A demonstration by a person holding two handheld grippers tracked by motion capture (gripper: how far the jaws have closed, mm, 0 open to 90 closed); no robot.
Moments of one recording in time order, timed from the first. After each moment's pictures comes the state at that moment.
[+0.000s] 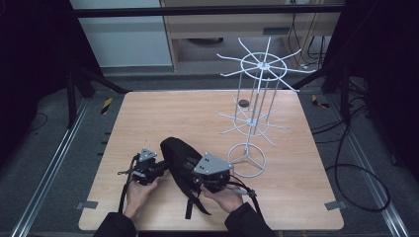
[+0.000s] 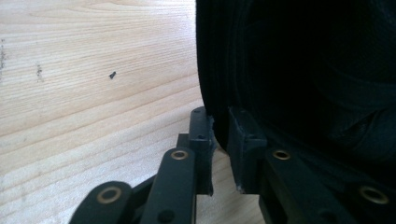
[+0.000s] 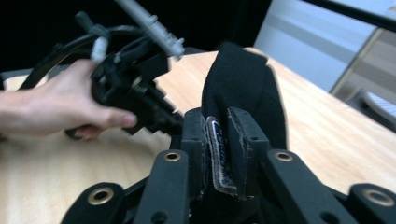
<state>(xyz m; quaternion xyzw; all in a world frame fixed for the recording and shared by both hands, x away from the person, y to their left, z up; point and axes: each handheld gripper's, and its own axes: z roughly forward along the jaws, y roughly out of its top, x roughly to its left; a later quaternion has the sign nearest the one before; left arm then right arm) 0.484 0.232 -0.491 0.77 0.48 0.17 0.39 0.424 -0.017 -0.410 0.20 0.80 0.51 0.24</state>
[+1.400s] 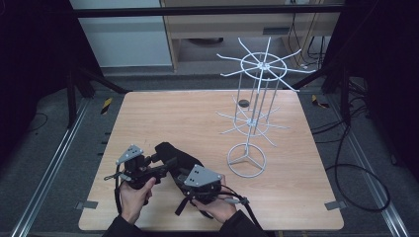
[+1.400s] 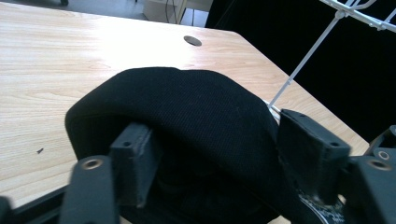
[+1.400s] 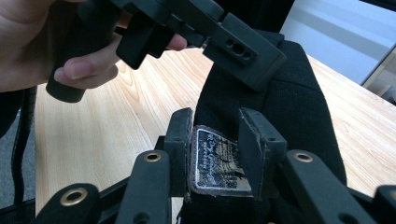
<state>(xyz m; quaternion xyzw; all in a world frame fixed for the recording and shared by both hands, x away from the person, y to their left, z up) 0.442 0.224 -0.417 0.69 0.45 0.12 0.55 0.407 0.002 -0.426 0.18 0.81 0.51 0.21</state>
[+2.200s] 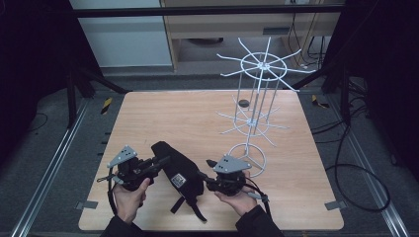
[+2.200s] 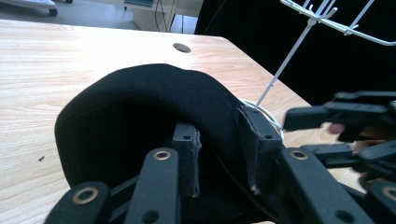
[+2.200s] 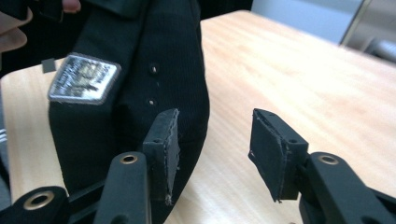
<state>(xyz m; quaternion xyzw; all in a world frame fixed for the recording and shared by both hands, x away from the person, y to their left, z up) 0.429 0.234 -0.405 0.70 0.43 0.11 0.57 0.428 -0.058 -0.431 0.28 0.80 0.51 0.18</state>
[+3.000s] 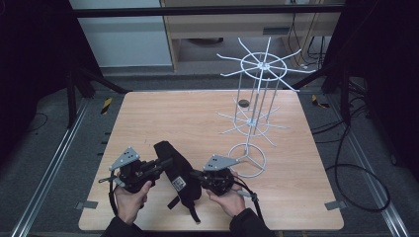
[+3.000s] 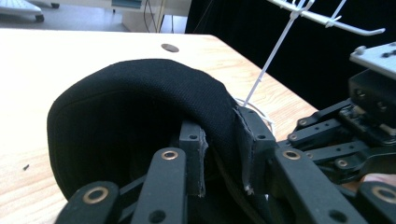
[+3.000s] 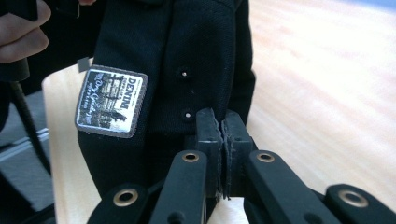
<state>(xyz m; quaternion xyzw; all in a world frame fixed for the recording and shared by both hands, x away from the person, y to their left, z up) 0.424 0.229 -0.402 0.70 0.40 0.12 0.58 0.435 -0.035 -0.439 0.27 0.81 0.51 0.12</state>
